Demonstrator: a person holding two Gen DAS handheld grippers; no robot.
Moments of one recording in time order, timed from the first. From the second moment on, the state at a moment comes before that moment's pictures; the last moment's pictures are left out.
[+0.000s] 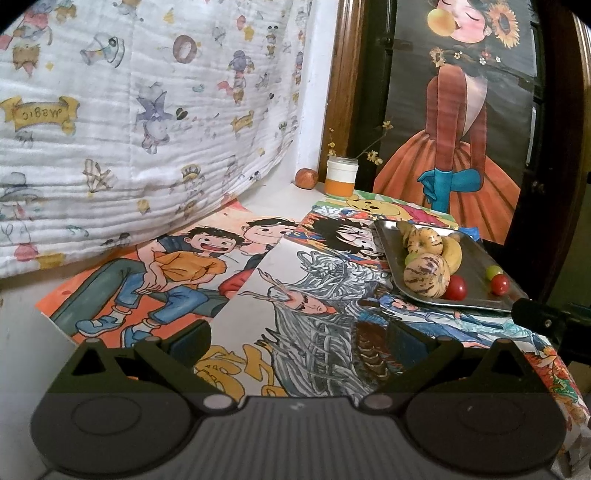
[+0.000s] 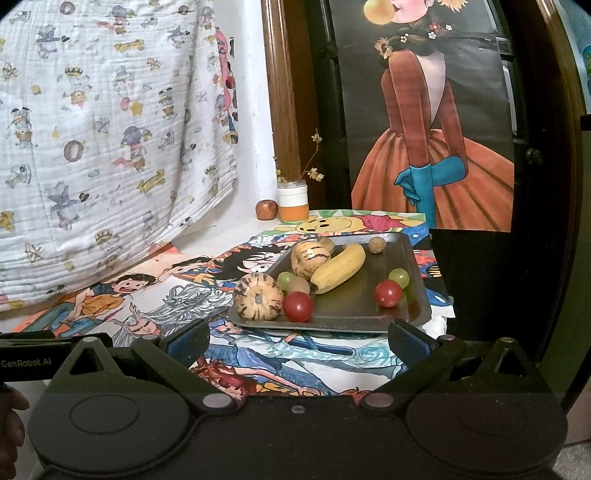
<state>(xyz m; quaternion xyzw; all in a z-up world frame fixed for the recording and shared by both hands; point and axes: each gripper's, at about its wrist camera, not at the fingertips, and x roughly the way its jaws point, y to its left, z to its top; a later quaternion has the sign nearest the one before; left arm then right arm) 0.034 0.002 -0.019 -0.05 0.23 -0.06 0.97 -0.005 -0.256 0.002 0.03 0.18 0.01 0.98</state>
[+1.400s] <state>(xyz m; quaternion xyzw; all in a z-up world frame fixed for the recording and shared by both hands) 0.031 0.006 -0.020 -0.06 0.24 -0.06 0.97 -0.006 -0.256 0.002 0.04 0.18 0.01 0.98</state>
